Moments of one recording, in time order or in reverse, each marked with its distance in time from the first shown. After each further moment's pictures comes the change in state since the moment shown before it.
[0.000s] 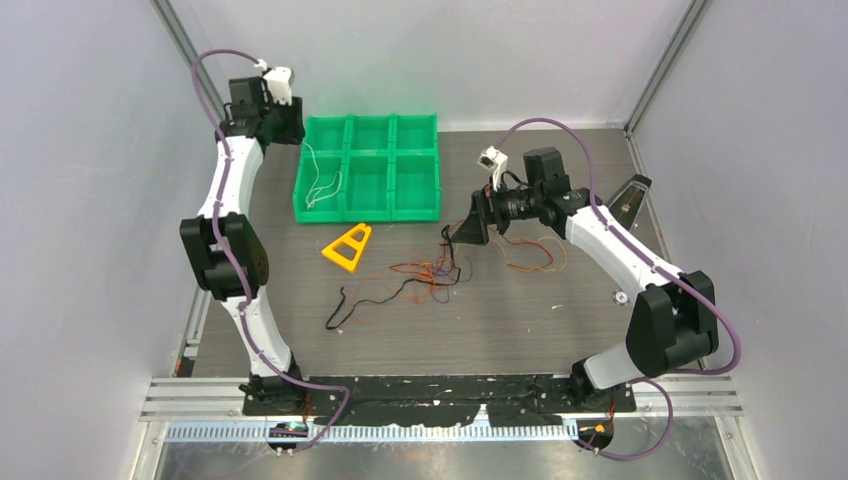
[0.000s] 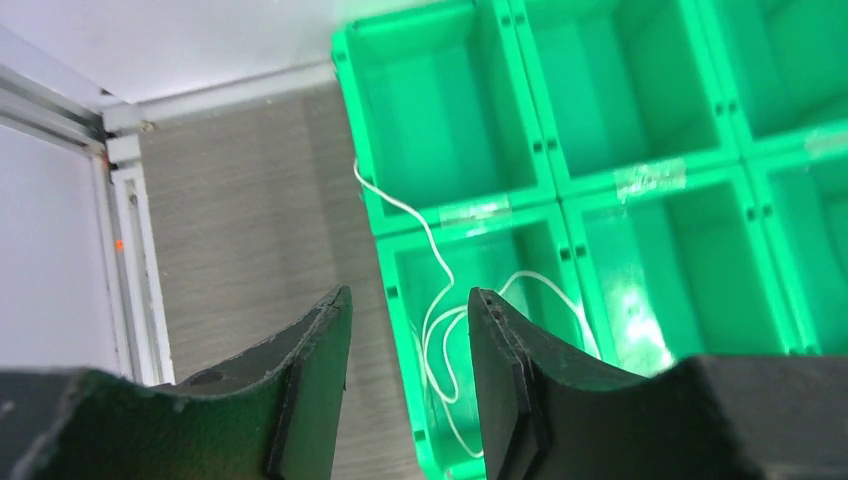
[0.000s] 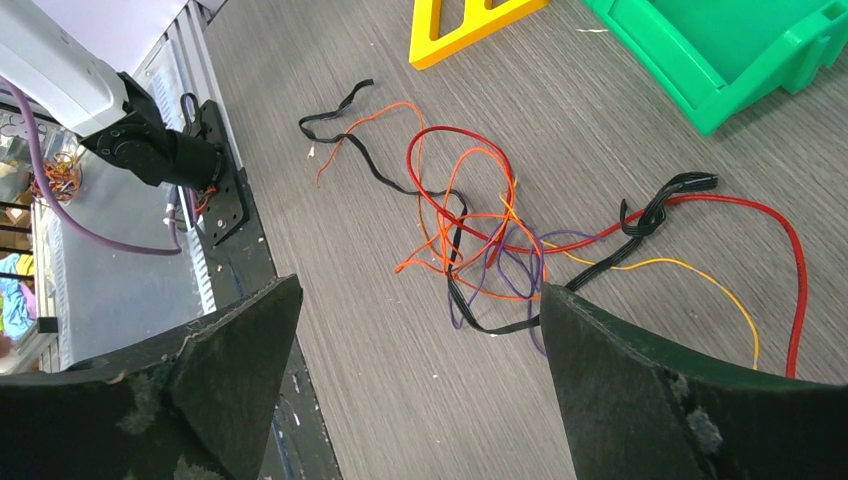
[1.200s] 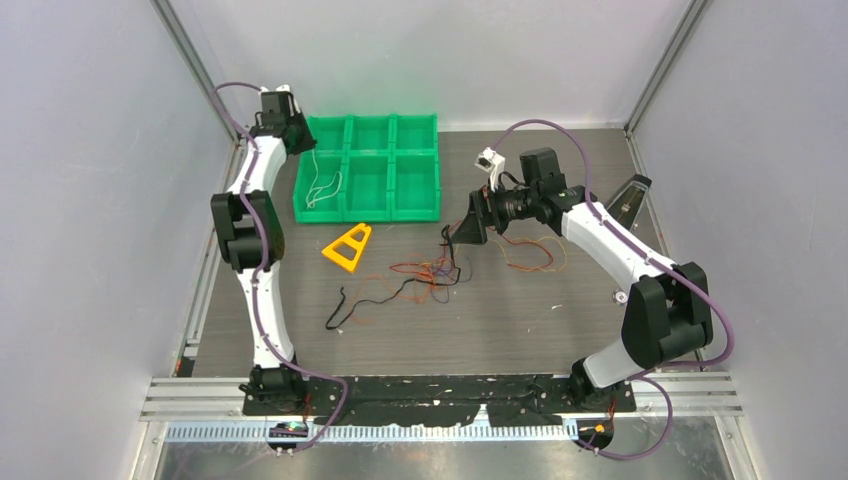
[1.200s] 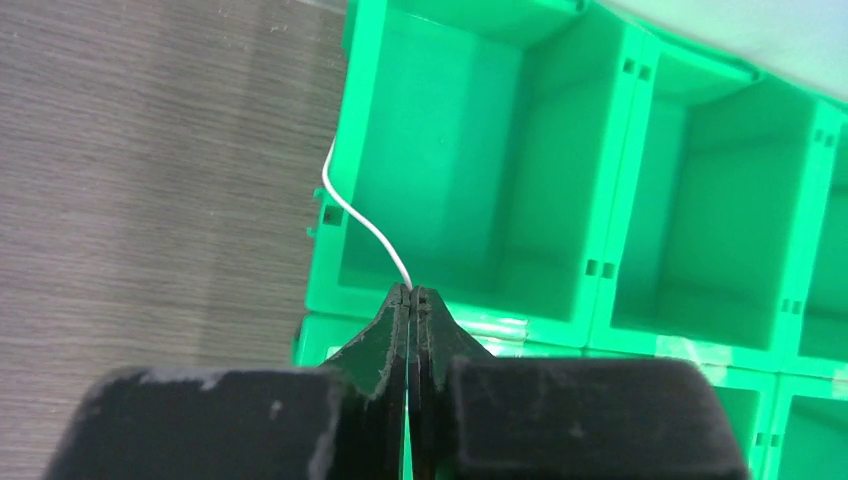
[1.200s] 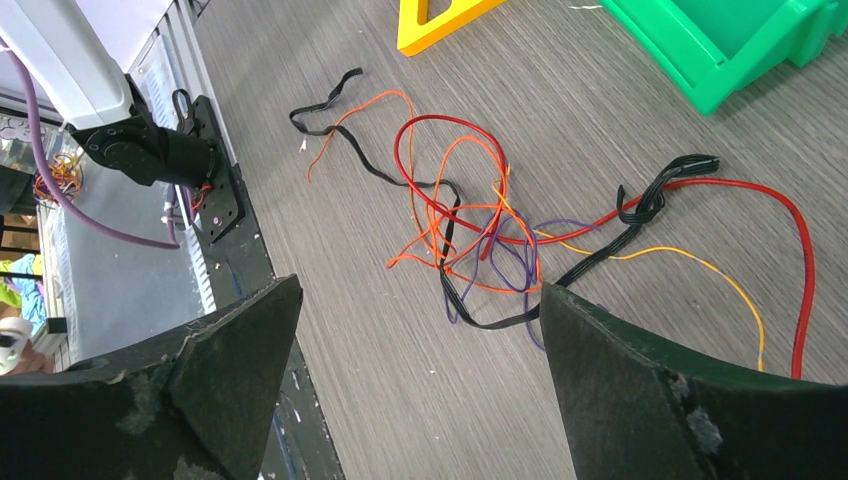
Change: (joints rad) left arm -0.031 0.336 0.219 0.045 -0.156 -0.513; right arm 0.000 0.048 0.013 -0.014 0.005 0.000
